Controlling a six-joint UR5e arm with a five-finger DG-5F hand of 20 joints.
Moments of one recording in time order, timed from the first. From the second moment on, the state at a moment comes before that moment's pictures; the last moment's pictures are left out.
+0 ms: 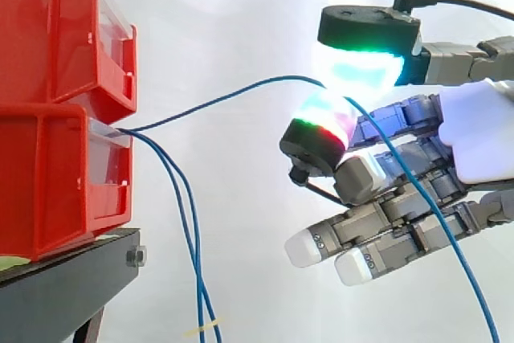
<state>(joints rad) 0.27 -2.20 -1.23 -2.98 -0.93 0.09</state>
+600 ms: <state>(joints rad) 0.27 -2.20 -1.23 -2.95 -0.92 0.11</state>
